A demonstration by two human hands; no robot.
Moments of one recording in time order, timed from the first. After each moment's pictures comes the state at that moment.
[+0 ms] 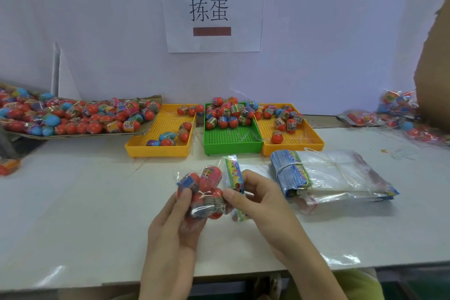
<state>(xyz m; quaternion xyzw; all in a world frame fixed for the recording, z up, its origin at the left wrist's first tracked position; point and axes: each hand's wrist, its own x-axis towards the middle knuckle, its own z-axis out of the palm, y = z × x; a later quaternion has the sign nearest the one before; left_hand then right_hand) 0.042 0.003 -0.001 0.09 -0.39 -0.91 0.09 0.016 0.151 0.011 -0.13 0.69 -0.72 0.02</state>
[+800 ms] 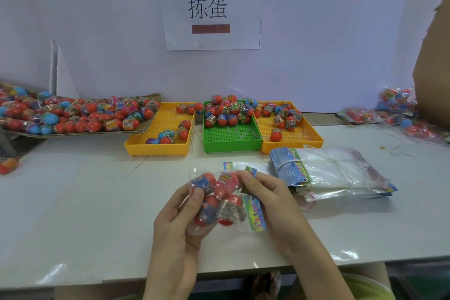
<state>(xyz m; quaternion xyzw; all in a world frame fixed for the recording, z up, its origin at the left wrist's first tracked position) 0.047 0.004 -0.001 0.05 -0.45 -0.89 0.07 0.014 0.158 0.013 -0.07 0.61 -0.79 0.06</state>
